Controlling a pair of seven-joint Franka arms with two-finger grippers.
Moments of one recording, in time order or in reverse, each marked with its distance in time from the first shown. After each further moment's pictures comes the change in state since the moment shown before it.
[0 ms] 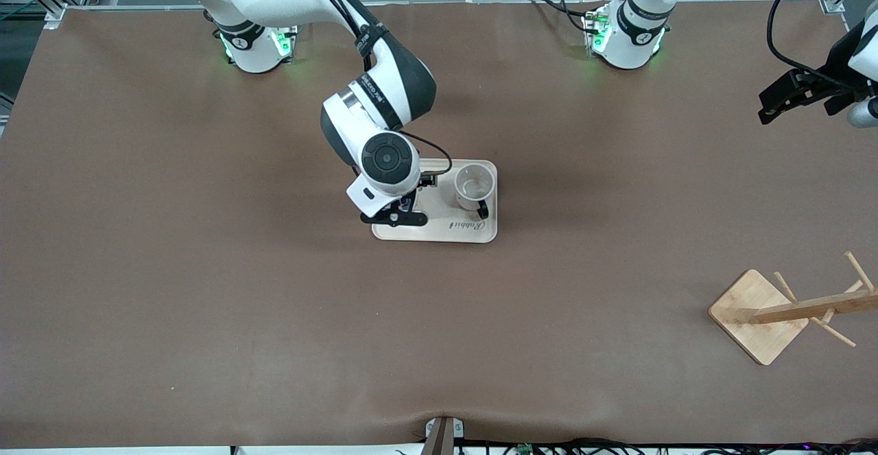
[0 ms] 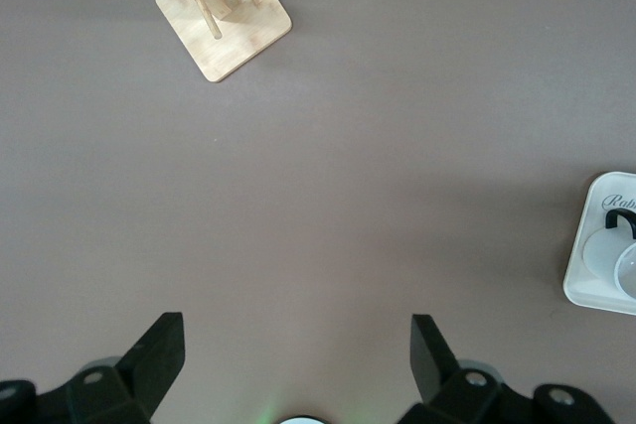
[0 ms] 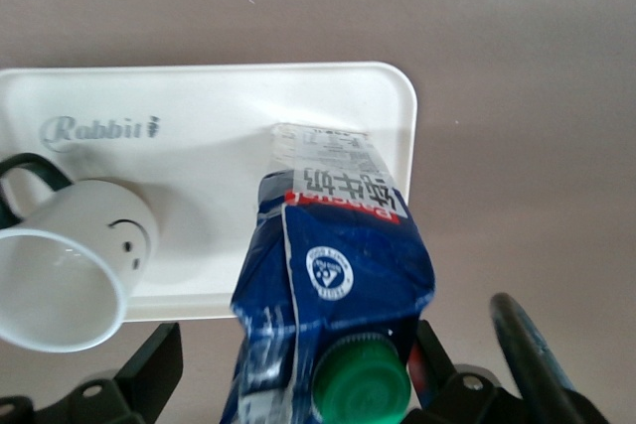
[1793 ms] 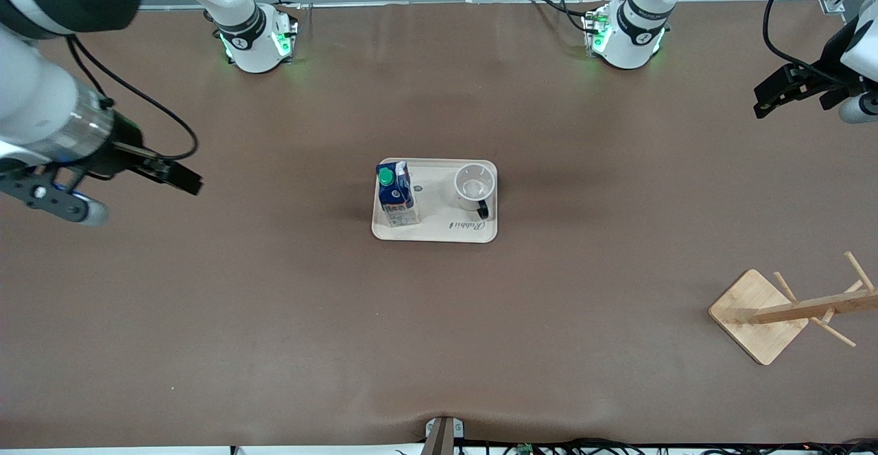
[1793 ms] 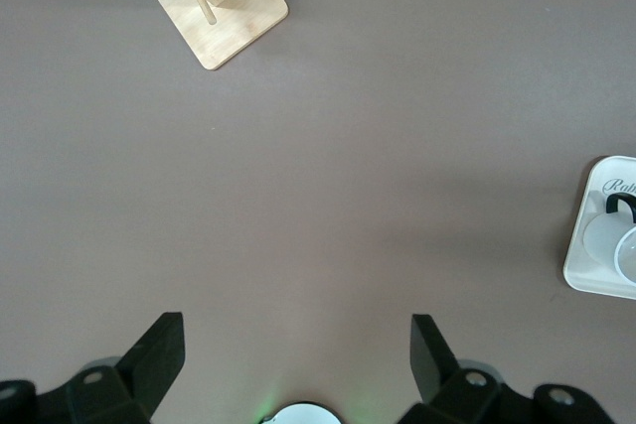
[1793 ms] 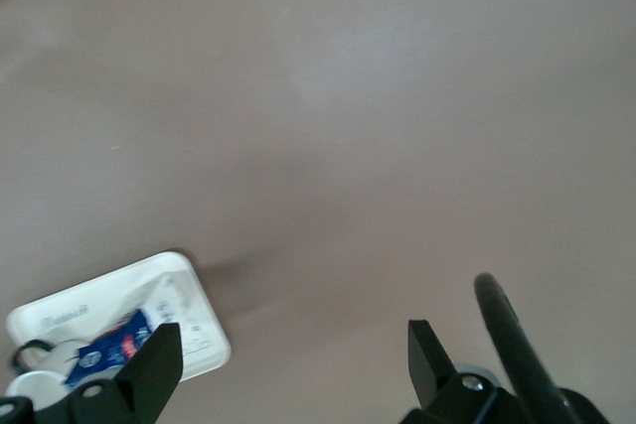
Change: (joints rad) left arm -0.002 -0.004 -0.009 0.003 0.000 -0.027 0.000; right arm -0.452 -0.365 -0.046 0.141 -0.181 -0.334 -0.110
